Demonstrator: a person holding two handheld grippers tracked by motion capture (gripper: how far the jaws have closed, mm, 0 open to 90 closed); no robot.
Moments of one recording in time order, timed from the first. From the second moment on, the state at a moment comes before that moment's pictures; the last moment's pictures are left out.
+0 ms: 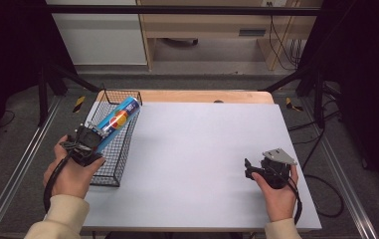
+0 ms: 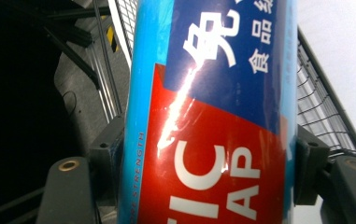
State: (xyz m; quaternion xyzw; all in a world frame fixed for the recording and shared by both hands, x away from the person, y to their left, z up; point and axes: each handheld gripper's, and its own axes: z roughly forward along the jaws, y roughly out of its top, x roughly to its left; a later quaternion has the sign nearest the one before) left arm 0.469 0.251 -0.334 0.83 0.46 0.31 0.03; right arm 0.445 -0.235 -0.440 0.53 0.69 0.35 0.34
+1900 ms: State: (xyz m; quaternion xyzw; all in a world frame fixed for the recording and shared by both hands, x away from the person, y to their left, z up) left arm 0.509 0.260 -0.387 0.83 0.50 0.22 -0.10; right arm 0.447 -0.230 -0.442 0.52 0.70 0.35 0.33
